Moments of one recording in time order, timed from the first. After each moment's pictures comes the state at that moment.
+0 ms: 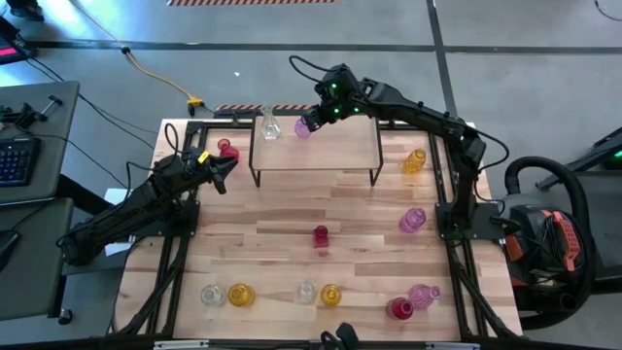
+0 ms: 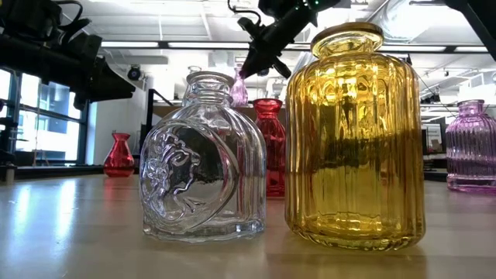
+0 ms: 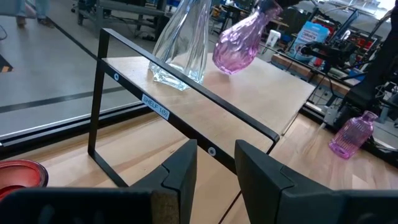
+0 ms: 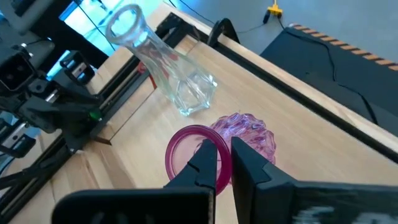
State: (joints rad) left arm 0.60 0.15 0.14 -0.16 0.00 -0.31; right arm -0.50 1.91 1.90 -0.68 -0.17 0.44
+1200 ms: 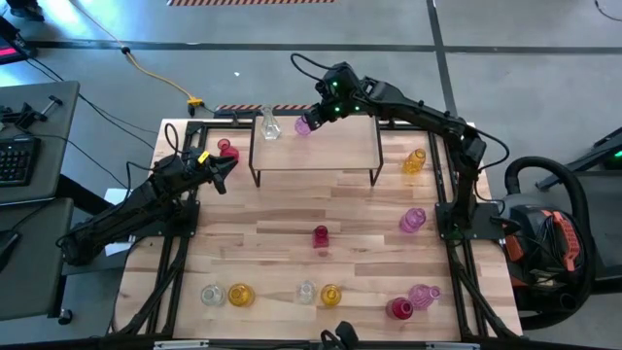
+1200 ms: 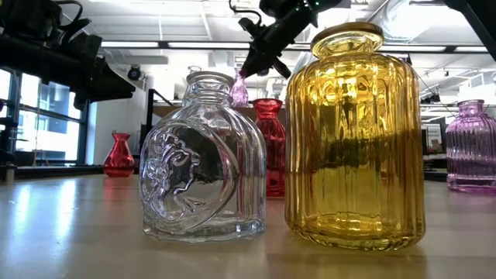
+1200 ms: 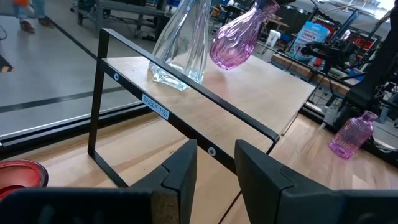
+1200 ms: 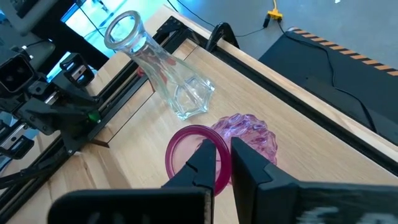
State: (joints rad) left arm 0.60 0.15 0.14 -0.16 0.00 -0.31; right arm -0.51 1.91 1.90 -0.67 -0.17 0.42
